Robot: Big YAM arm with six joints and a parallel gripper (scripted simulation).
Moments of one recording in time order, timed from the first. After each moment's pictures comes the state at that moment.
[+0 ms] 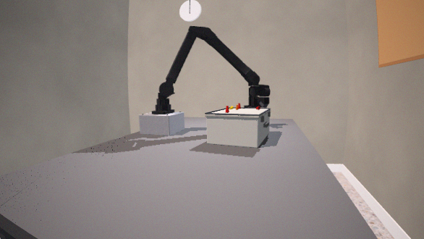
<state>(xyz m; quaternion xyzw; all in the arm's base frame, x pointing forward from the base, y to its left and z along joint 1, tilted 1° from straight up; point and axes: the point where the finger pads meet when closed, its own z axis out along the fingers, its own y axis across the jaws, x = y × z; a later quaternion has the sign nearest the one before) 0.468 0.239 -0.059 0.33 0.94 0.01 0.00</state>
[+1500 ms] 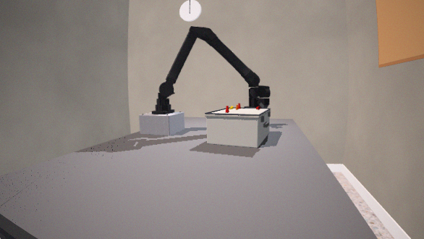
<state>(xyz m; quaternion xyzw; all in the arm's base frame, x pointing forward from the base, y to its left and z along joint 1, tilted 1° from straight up) 0.469 0.240 -0.065 0.33 0.94 0.01 0.00</state>
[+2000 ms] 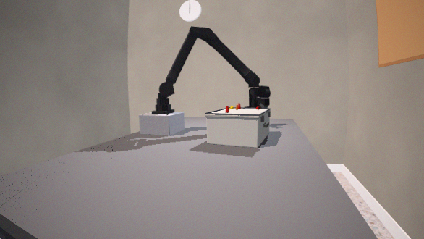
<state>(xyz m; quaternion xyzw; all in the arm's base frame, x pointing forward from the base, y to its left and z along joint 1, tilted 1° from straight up) 0.470 0.240 -0.067 0.33 0.94 0.01 0.01</state>
